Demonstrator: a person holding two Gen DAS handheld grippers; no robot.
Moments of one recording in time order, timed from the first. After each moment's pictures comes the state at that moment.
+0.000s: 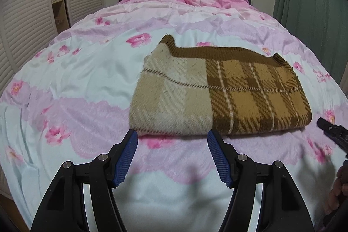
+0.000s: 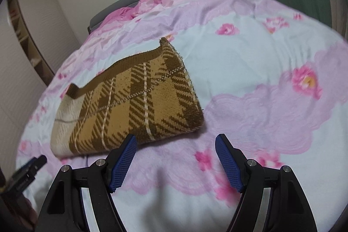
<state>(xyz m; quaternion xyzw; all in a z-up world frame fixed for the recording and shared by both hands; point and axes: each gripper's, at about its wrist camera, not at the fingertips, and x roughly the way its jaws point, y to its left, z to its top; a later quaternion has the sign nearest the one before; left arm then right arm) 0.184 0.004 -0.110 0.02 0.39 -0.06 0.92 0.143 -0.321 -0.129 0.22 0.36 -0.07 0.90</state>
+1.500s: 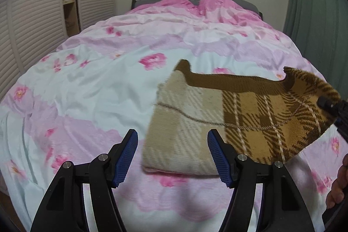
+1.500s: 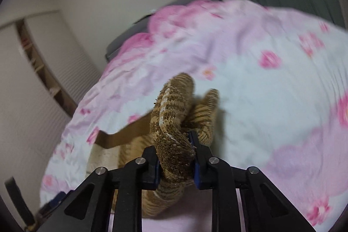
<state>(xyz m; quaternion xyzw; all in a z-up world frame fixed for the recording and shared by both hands) 0.224 0.028 -0.087 -0.02 0.36 -0.02 0.93 0.221 -0.267 -0.063 0.23 0.27 -0.01 0.94</state>
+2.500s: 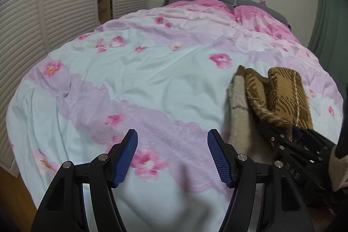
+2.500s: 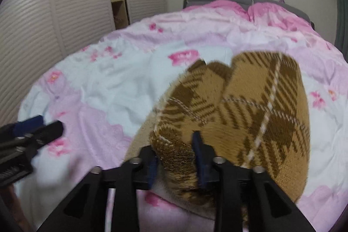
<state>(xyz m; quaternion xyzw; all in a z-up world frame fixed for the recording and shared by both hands) 0.206 0.140 -0.096 -0.06 0.36 0.05 0.93 0.254 -0.037 -0.111 -0.02 0.33 0.17 0.93</state>
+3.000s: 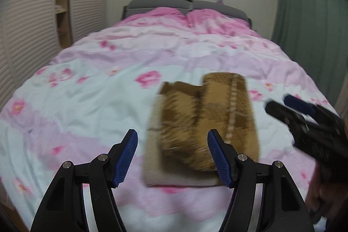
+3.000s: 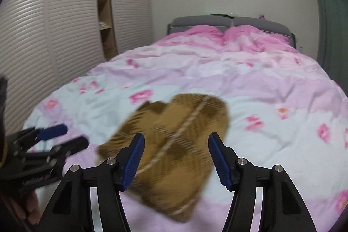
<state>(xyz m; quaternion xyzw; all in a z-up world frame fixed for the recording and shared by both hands) 0.226 0.026 -0.056 -0.01 0.33 -0.08 0.94 0.256 -0.155 -0.044 -0.01 0.28 0.13 0.95</state>
